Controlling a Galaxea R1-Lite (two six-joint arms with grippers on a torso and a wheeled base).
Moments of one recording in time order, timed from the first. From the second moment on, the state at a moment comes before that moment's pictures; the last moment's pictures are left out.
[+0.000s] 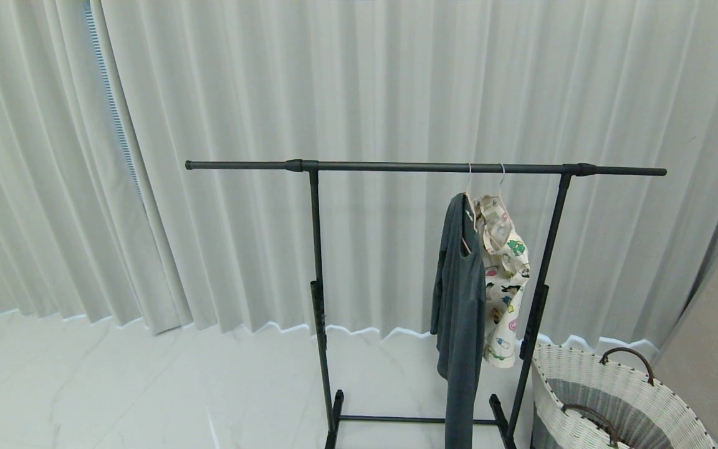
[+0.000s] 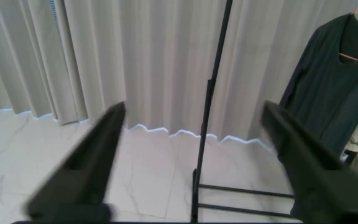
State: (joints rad) left arm 0.01 0.00 0.00 0.00 0.01 -0.01; right arm 0.00 0.01 -0.03 0.02 -0.13 -0.07
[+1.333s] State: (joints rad) left arm 0.01 0.00 0.00 0.00 0.01 -0.01; right arm 0.00 0.00 0.00 0.00 0.05 -0.08
